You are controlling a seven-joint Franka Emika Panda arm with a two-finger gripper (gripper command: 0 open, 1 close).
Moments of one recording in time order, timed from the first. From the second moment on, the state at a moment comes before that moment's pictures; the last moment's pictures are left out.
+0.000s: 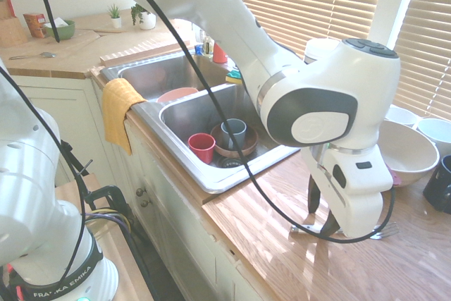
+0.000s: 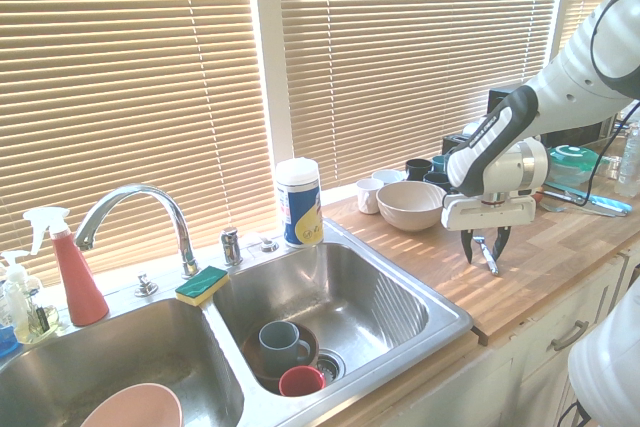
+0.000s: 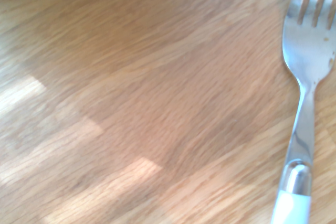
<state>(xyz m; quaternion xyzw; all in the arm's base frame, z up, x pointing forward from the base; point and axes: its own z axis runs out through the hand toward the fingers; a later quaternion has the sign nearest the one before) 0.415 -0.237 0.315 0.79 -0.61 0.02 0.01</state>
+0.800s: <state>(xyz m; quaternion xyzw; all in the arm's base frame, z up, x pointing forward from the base) 0.414 -0.239 0.322 0.79 -0.61 0.03 0.01</state>
